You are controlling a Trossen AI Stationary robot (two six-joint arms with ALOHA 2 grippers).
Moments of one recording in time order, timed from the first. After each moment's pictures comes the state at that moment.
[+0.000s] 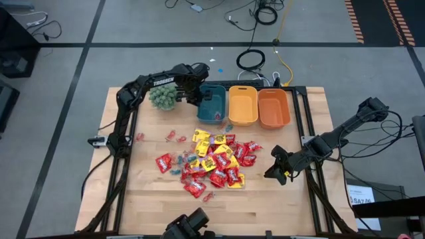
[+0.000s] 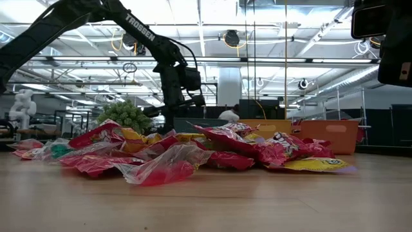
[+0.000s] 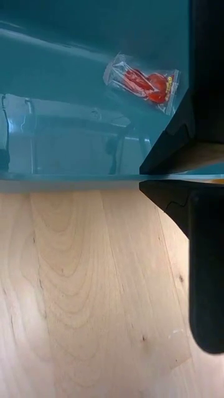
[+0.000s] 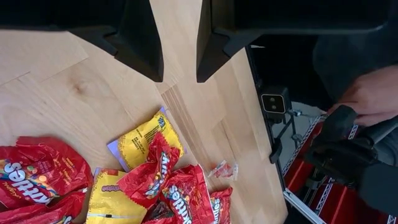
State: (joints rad) left arm 0.69 2.14 1.72 -1.03 0.28 -0.78; right arm 0.57 0.86 0.51 -0.32 0.16 1.24
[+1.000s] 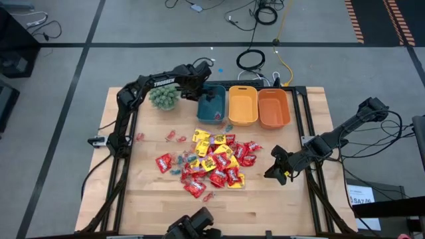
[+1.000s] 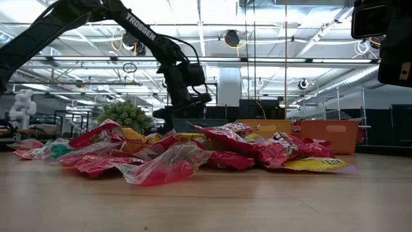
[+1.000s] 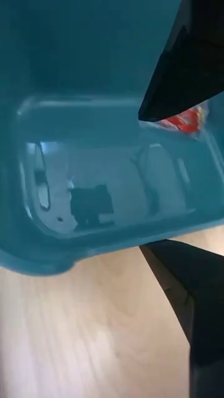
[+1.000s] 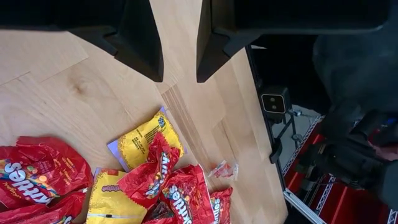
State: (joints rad) left arm 0.67 2.14 1.72 -0.86 0.23 -0.73; right arm 0.57 0.86 0.51 -0.32 0.16 1.24
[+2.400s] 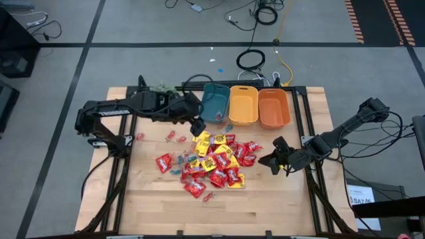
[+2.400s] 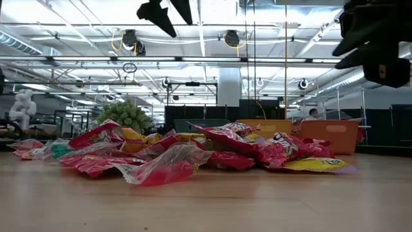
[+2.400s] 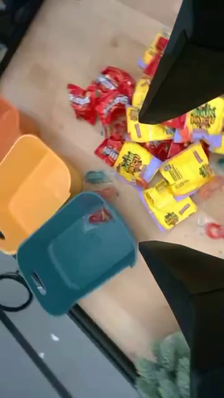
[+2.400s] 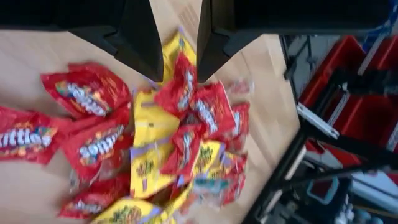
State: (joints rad) left arm 0.05 1.57 1.69 -1.09 -0.32 -0.51; right arm 0.55 0.86 0.51 -0.29 0.47 1.30
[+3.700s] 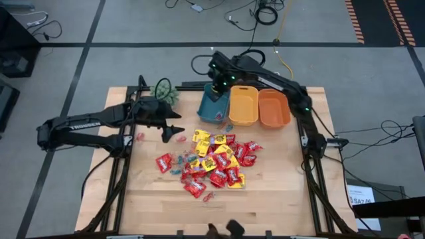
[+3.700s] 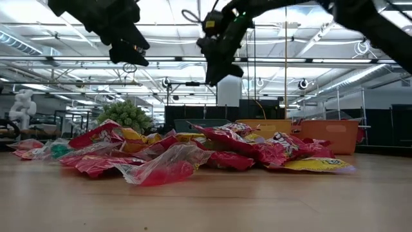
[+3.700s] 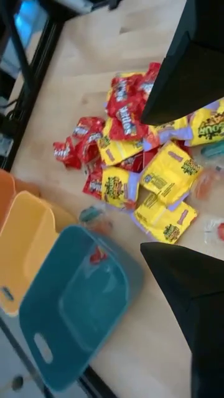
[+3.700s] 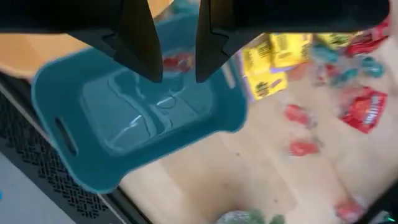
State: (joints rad) left arm 0.30 0.94 0.77 -0.41 0.16 -0.13; right arm -0.51 2.18 2.27 -1.17 -0.15 0.20
